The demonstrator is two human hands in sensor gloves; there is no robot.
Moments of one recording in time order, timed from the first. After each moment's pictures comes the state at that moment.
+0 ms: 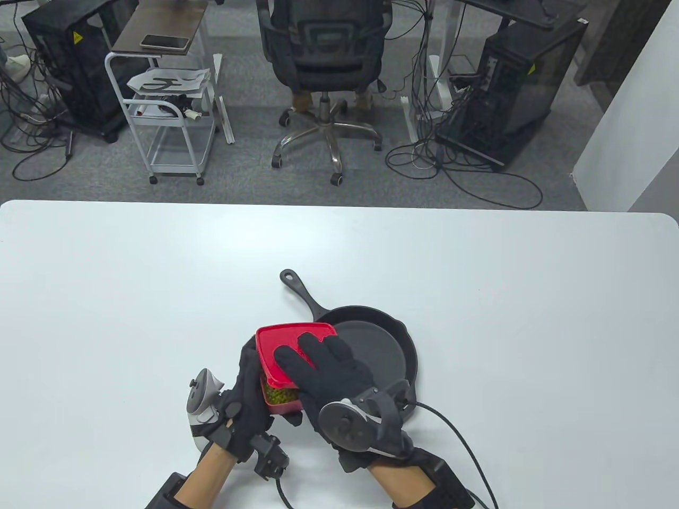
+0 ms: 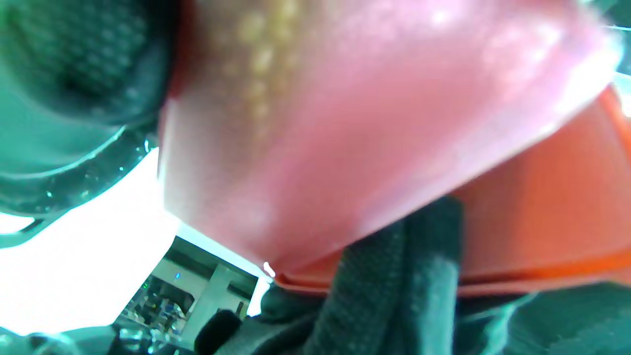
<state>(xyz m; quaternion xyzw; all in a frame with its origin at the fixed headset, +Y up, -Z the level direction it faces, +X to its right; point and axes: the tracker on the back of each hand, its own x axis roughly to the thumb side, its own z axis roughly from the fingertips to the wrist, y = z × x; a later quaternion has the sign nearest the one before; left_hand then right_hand) -0.178 -0.770 -0.264 -0.15 -0.07 0.85 0.49 0.016 -0.639 -0.230 0.25 -0.18 0.93 0.20</state>
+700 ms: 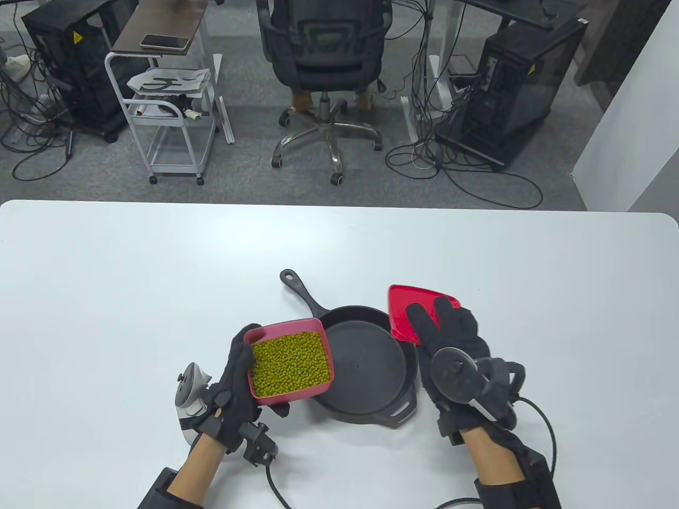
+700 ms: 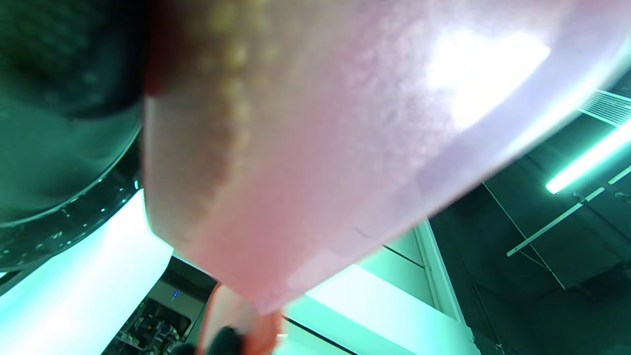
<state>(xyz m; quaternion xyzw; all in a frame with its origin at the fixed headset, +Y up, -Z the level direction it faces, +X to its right) -0.205 -0.775 -0.279 -0.14 -0.04 0.85 0.50 0.186 -0.645 -0.275 0.02 -0.13 0.99 0.09</state>
